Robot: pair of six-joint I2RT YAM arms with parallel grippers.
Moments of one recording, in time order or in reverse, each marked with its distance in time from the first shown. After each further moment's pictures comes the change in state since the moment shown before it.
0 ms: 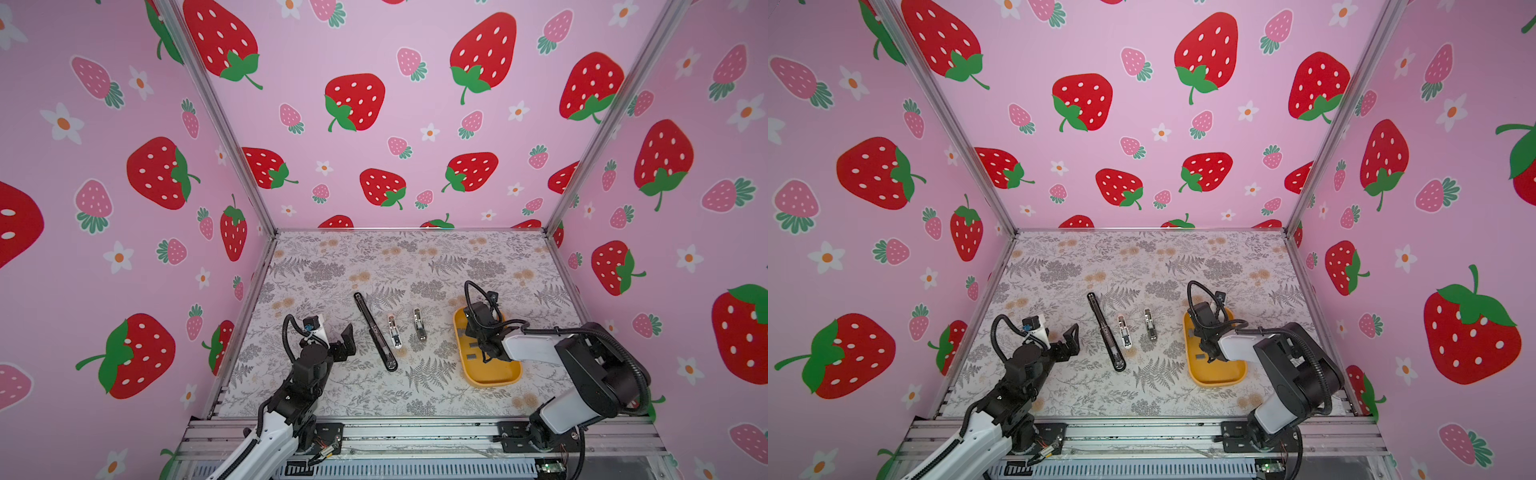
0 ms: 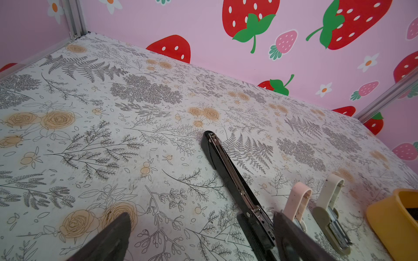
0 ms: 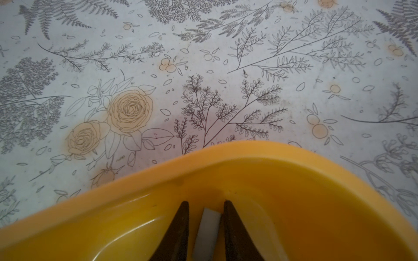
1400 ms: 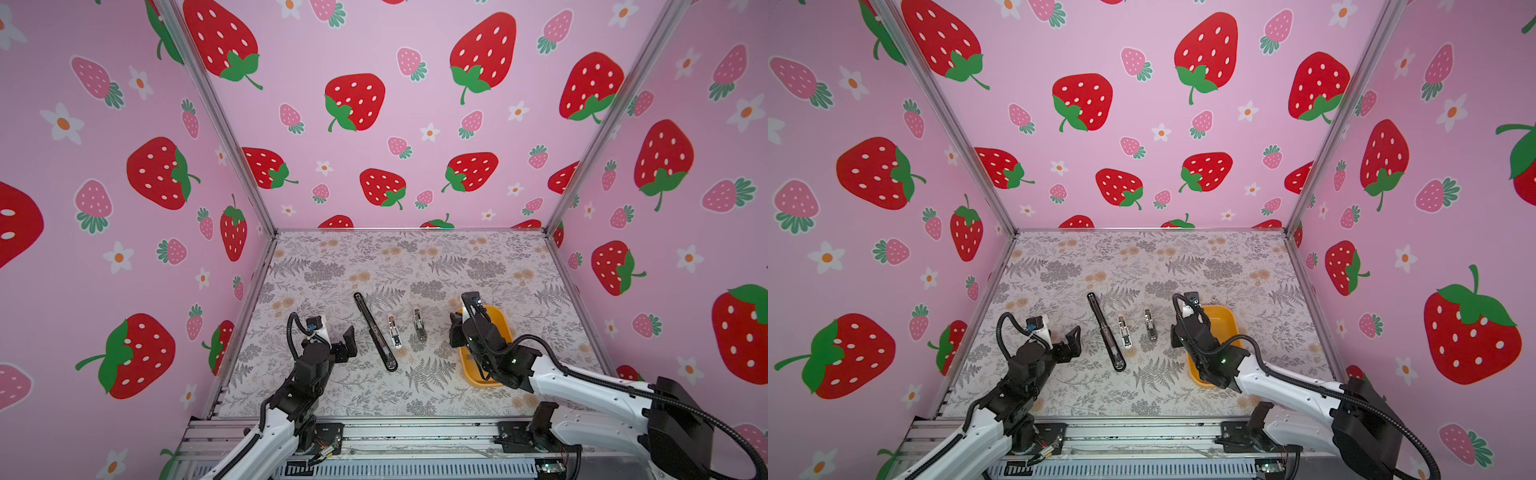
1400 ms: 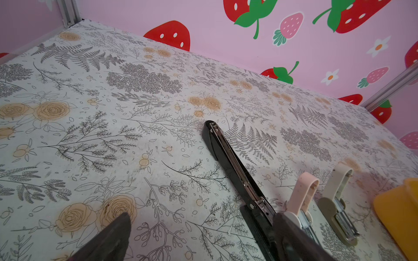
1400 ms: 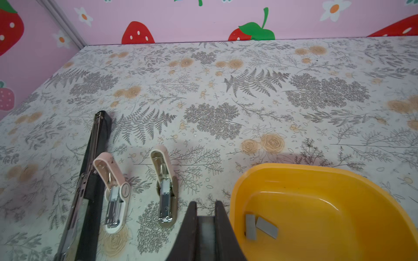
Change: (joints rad) left arm 0.000 0.057 0.000 0.011 0.016 0.003; right arm 0.427 -0.444 0.002 -0.066 0.032 -0.184
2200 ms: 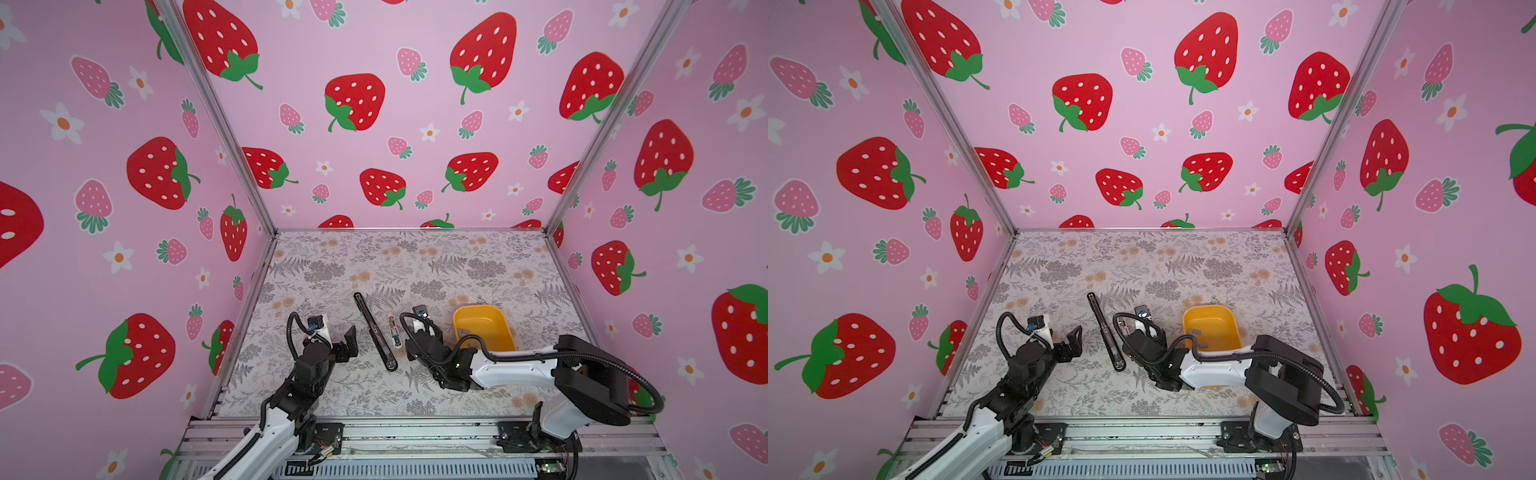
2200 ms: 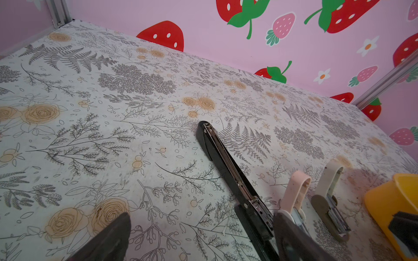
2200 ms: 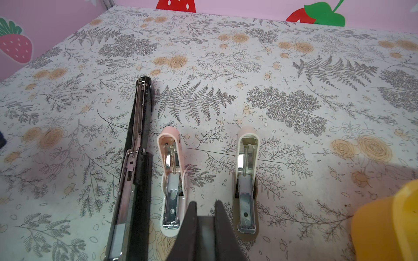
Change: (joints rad) left arm 0.000 0.010 0.000 0.020 0.030 0.013; right arm 0.196 0.477 0.203 0.176 0.100 0.066
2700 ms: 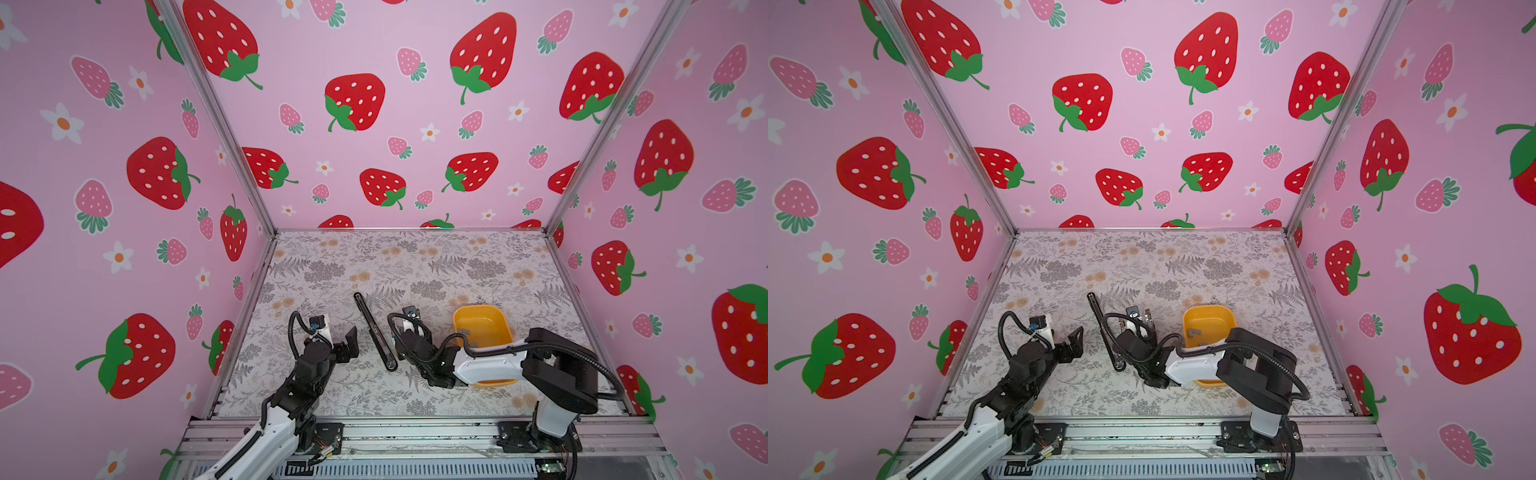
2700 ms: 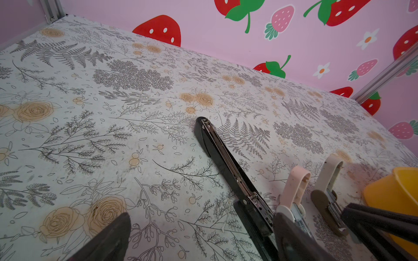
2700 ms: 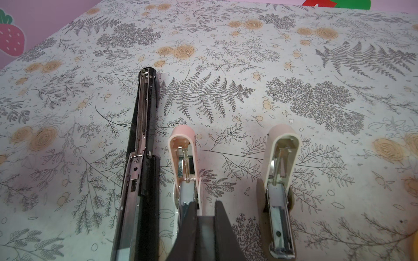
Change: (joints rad) left arm 0.000 0.018 0.000 0.007 0.013 0.003; right arm -0.002 0.163 0.086 0.050 -0.020 0.017
